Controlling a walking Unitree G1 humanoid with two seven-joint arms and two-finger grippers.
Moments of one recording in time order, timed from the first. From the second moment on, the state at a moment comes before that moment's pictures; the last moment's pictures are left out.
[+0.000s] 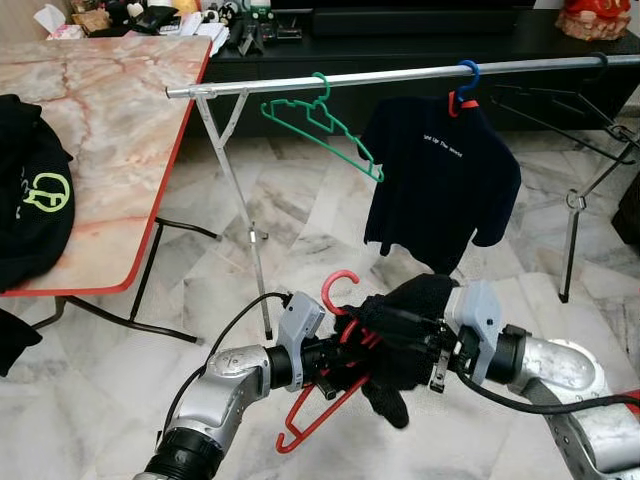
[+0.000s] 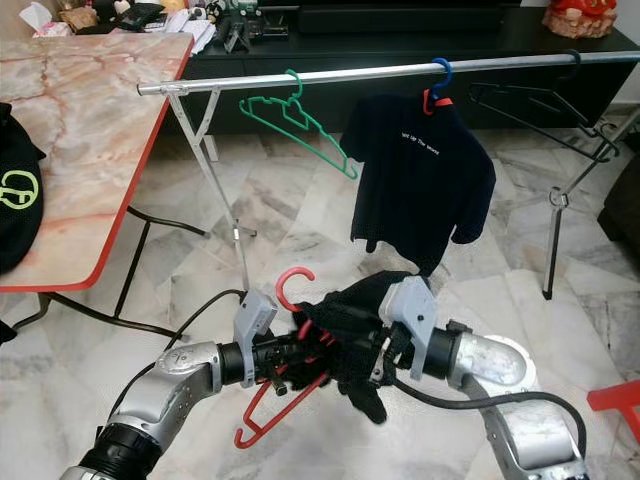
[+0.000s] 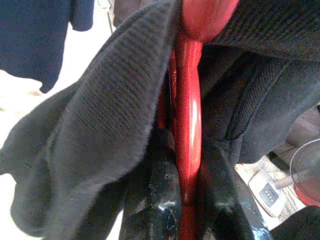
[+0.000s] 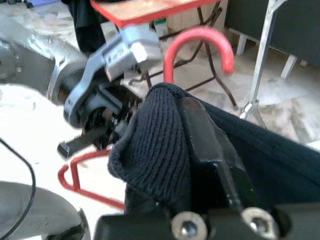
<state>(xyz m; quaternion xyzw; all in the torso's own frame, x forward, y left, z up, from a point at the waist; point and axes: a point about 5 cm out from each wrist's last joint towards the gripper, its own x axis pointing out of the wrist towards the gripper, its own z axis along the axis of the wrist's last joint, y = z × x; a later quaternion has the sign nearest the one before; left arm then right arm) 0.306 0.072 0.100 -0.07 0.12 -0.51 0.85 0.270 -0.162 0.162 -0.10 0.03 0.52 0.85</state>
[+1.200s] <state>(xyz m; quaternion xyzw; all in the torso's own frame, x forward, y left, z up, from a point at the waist) 0.303 0.068 0.096 -0.06 0.12 -0.51 0.85 0.285 -0.152 0.165 -0.17 0.05 0.46 0.87</state>
